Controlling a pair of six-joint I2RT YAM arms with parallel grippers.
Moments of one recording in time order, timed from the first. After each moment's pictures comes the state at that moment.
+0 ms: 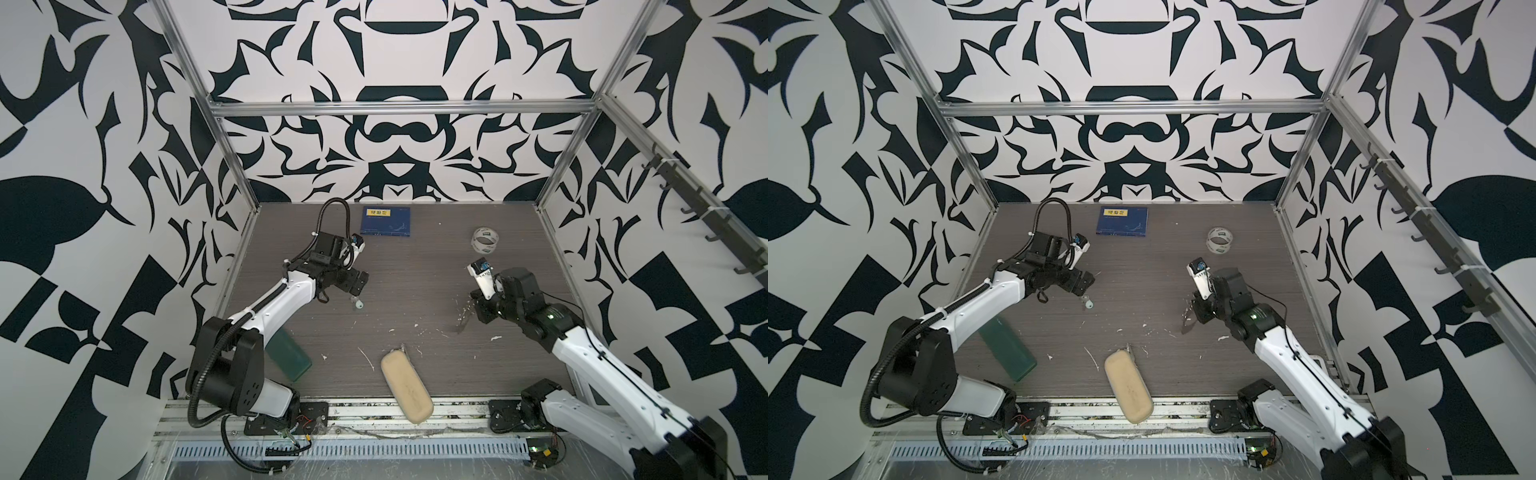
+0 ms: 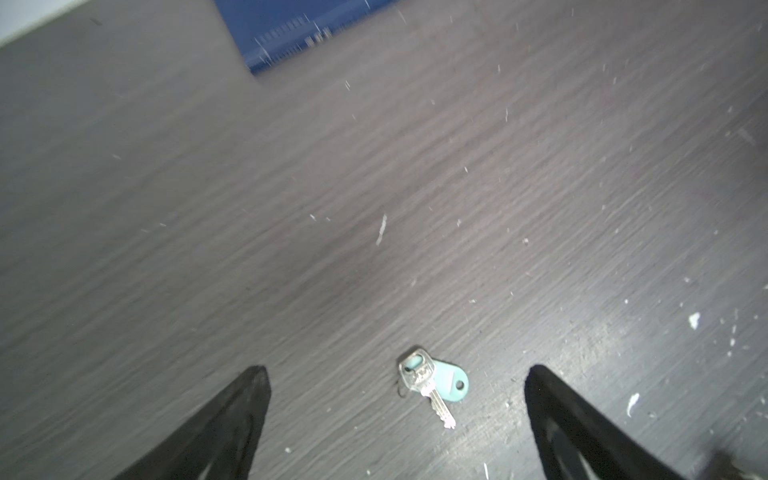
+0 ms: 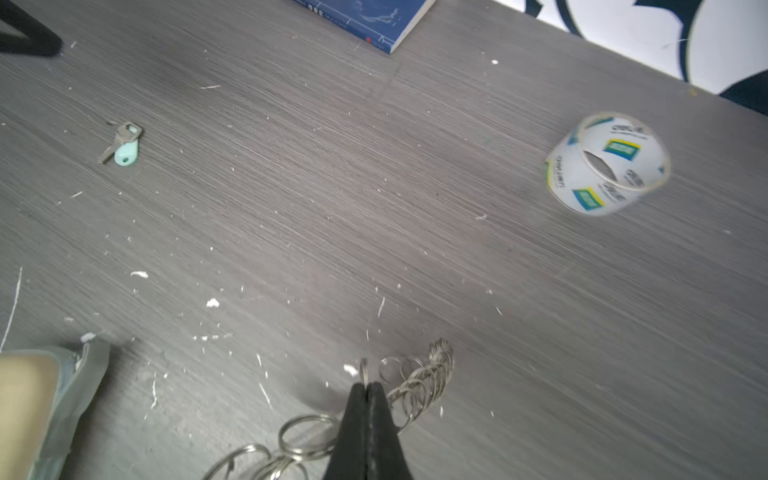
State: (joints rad) left arm -0.37 1.44 0.99 -0.42 0.14 0.19; right arm 0.41 1.00 0.73 -0.51 -0.09 -0.09
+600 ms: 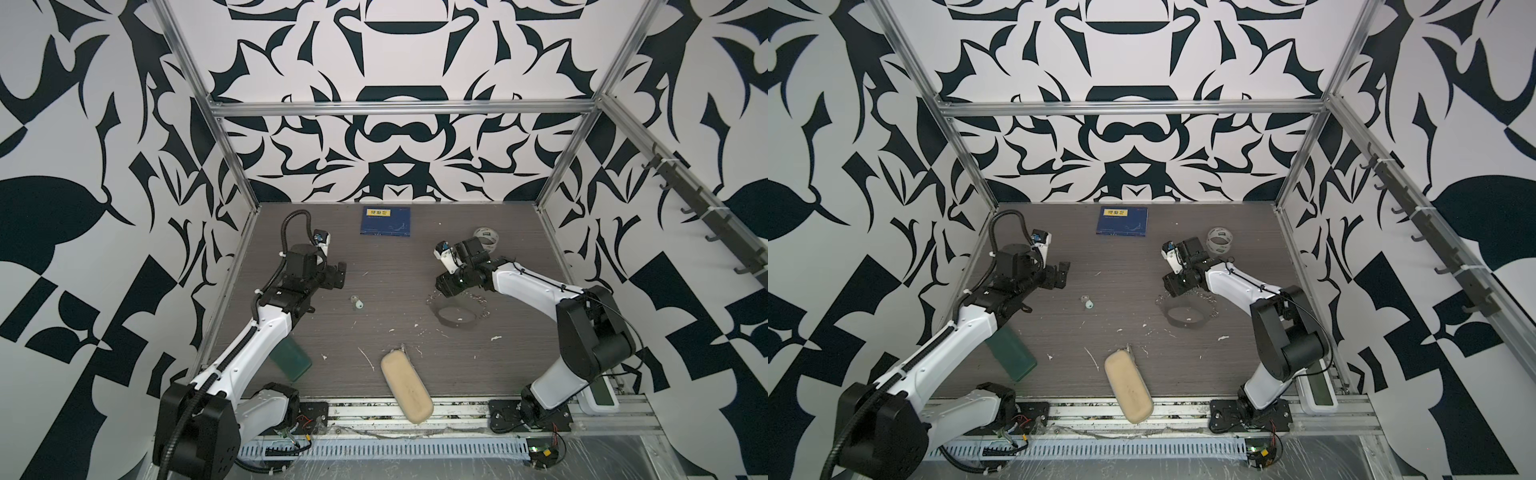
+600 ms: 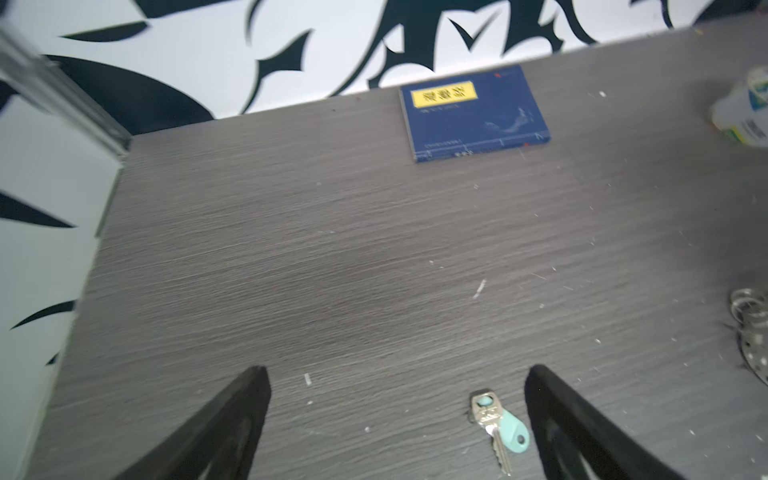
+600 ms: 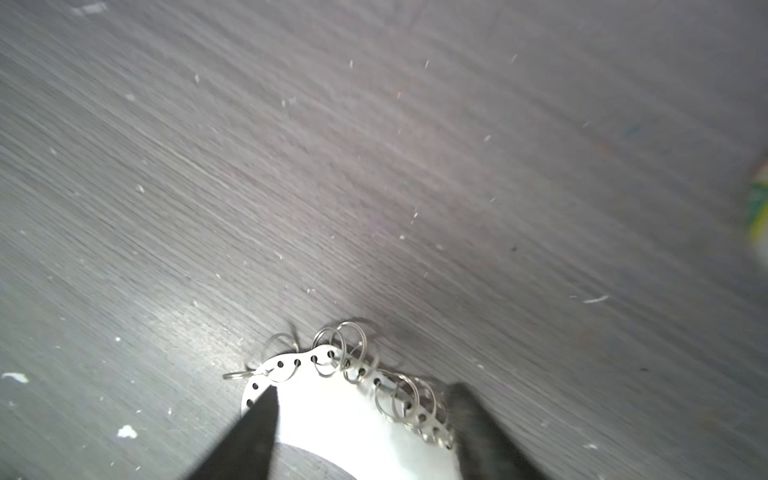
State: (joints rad) left arm -0.28 1.09 0.75 -0.18 -0.07 0.00; right arm 0.40 1.60 1.03 -0.42 -0.12 -0.11
